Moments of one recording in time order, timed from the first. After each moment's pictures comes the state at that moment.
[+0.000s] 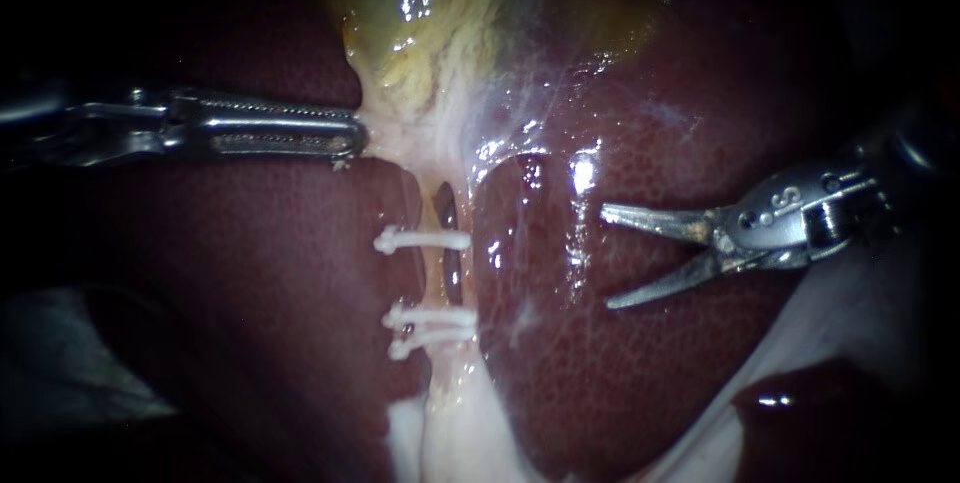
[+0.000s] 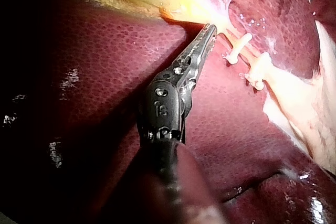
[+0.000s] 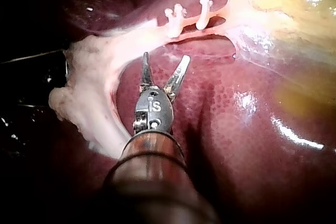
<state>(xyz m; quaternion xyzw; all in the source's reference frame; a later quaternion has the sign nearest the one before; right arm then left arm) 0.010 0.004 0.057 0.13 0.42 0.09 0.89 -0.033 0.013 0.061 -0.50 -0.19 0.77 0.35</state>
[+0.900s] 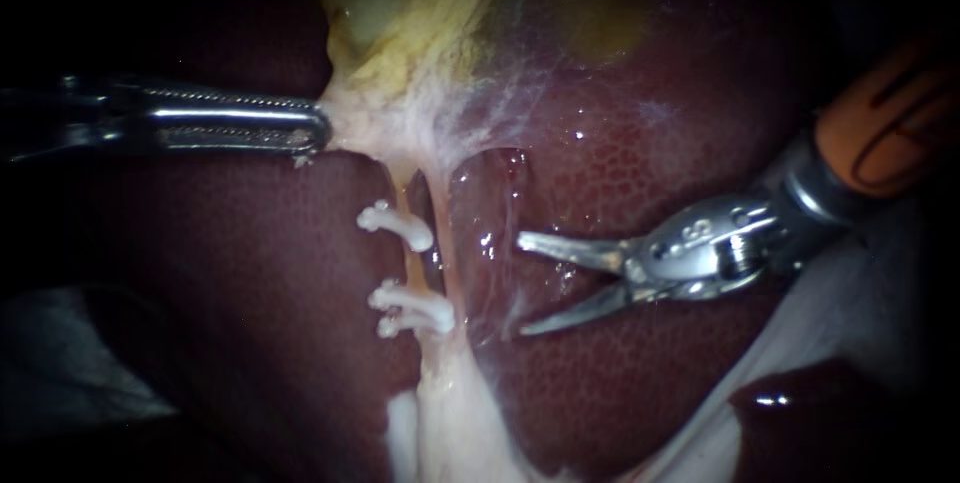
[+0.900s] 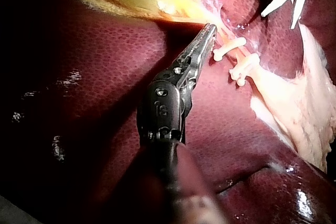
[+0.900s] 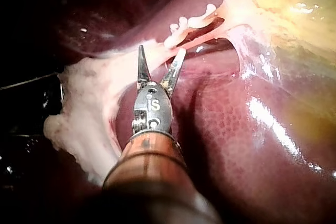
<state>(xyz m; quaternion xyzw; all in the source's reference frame) 0.018 0.000 0.061 0.22 0.46 0.09 0.86 -0.031 0.014 0.055 -0.52 -0.19 0.76 0.34</state>
